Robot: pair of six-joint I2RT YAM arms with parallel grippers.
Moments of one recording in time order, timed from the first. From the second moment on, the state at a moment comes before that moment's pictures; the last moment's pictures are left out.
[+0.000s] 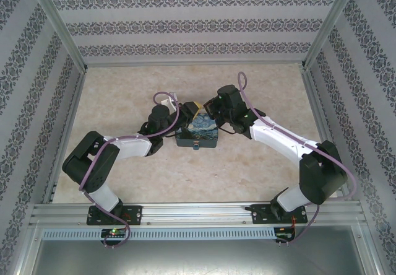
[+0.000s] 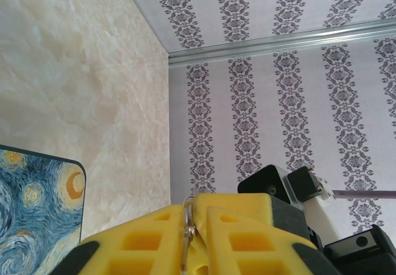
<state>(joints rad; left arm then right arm) -0.56 1.66 0.75 0.81 0.24 -1.37 0.59 1.50 1.07 -0.18 -0.07 1.46</state>
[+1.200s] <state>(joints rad) -0.53 1.57 1.06 0.26 0.52 -0.83 0.42 1.26 0.88 -0.09 -0.13 0.87</state>
